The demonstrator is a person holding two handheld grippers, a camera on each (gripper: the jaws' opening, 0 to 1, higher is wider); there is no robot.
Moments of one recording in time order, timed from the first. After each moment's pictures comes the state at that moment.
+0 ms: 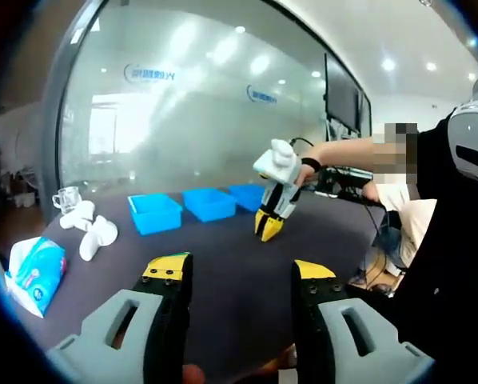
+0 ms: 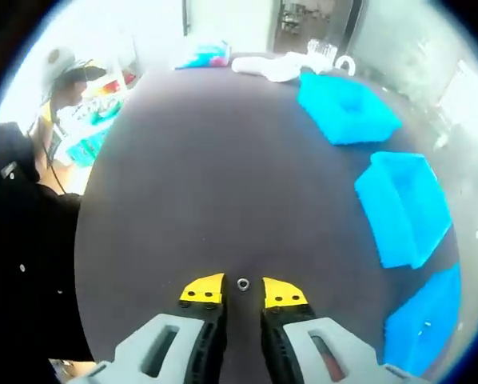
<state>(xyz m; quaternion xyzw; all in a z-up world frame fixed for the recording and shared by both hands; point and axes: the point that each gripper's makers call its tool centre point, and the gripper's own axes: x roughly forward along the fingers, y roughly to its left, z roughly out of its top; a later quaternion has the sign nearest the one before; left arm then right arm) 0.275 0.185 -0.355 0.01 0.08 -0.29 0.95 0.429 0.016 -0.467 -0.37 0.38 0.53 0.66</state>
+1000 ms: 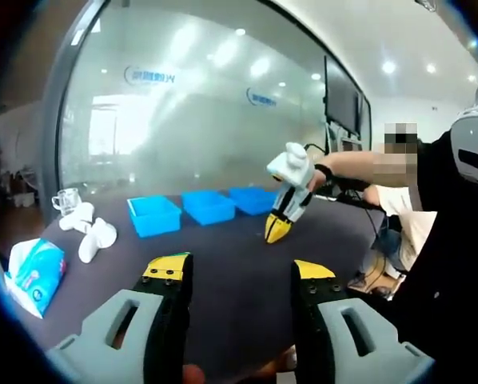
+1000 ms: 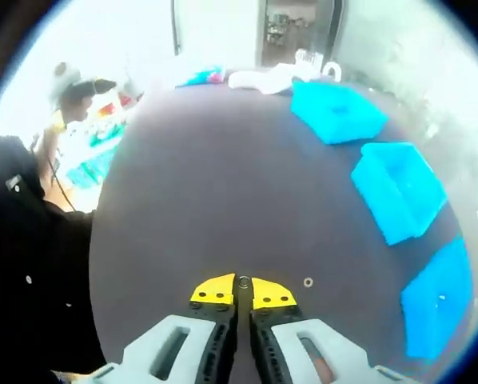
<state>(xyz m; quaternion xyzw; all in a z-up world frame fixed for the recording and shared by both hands) 0.274 0.182 -0.349 0.00 0.07 -0.29 0.96 0.402 0.001 -0.449 -0.30 0.35 0.53 0.71</state>
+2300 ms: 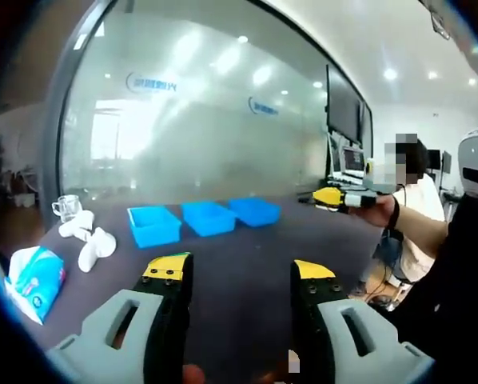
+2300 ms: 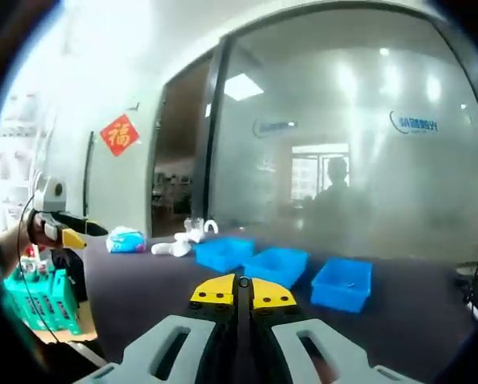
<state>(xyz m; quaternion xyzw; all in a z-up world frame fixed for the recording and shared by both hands) 0.279 0.179 -0.332 -0.01 0.05 -0.28 0.96 0.369 -0.076 -0.317 -0.03 0.00 0.30 0.95</state>
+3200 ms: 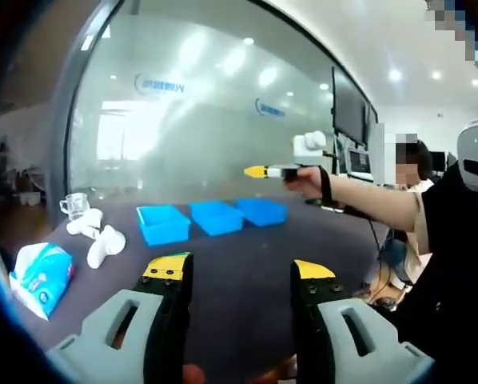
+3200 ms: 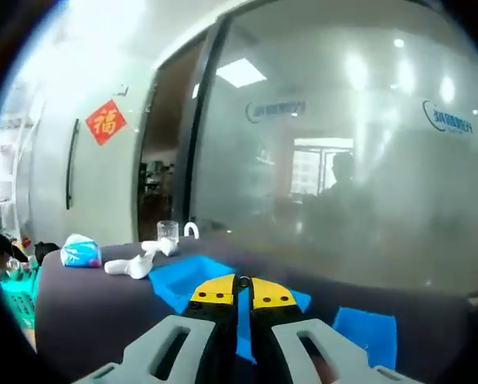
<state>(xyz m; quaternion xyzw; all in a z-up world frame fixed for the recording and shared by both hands) 0.277 0.194 -0.335 -0.01 0.05 -0.27 0.96 0.551 0.003 -0.285 -0.08 0.02 0.30 0.95</state>
